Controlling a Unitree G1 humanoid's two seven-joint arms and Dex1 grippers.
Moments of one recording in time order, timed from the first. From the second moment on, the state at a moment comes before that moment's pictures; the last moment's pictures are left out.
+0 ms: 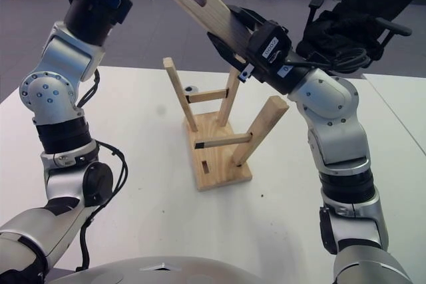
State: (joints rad) left arm -0.90 0.14 0.32 -0.07 -1.10 0.67 -0.42; right arm -0.55 -0.61 0.01 -0.40 0.23 0.14 0.56
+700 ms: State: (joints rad) left arm -0.78 0.35 0.37 -0.18 -1.06 0.66 -0.35; right arm -0.56 -0.64 -0.08 -0.37 0.12 0.13 0.57
